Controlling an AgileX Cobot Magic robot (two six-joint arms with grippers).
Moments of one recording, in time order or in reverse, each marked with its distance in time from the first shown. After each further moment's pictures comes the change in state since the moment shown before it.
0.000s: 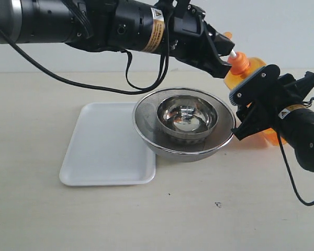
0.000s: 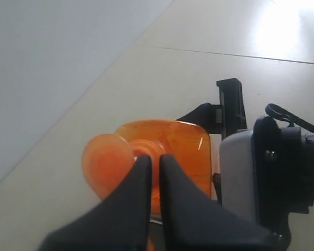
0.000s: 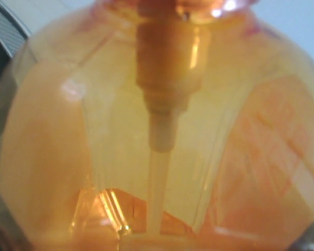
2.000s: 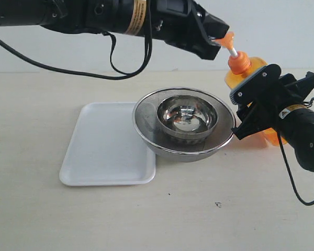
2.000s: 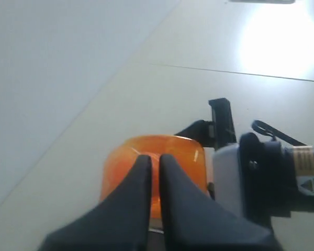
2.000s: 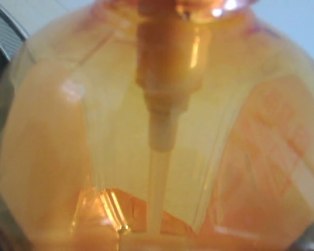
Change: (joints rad) left arm 0.043 -0.062 0.007 0.003 -0.076 -0.008; right arm 0.000 0.000 0.000 0.006 -0.002 0.008
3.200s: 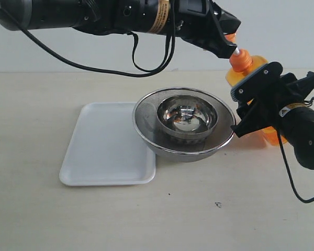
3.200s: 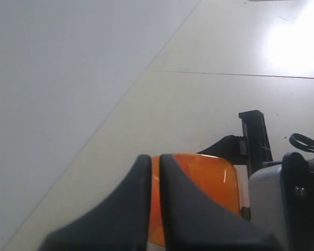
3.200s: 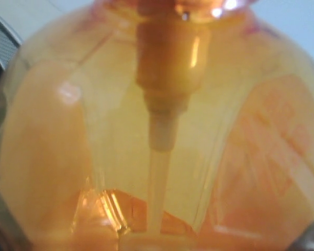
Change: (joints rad) left arm -0.033 0.103 -0.125 0.000 0.067 0.050; right arm 0.000 0.000 -0.011 0.008 0.006 0.024
